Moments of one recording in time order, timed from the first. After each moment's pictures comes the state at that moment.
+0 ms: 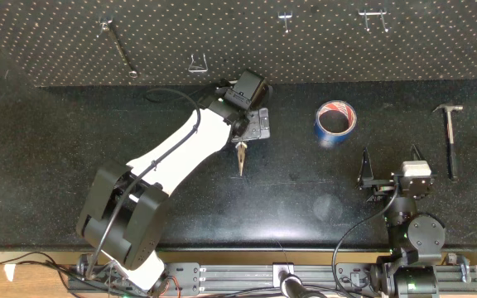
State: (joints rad) left arm -0.55 1.85 1.26 -0.72 -0.12 -0.65; right arm 0.01 0.01 0.01 -0.07 -0.03 -0.03
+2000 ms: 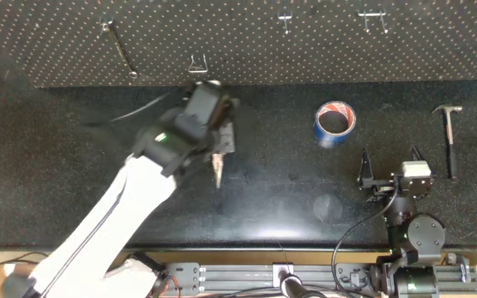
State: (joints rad) left arm -0.53 1.36 1.18 -0.91 -0.13 -0.58; right arm 0.01 0.01 0.01 -0.07 -0.03 -0.03
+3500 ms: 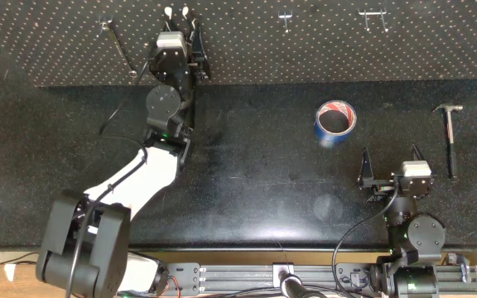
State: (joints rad) left arm -0.29 1.62 0.74 1.01 -0.27 -0.06; right arm 0.01 0.01 0.01 -0.07 -0.03 -0.03
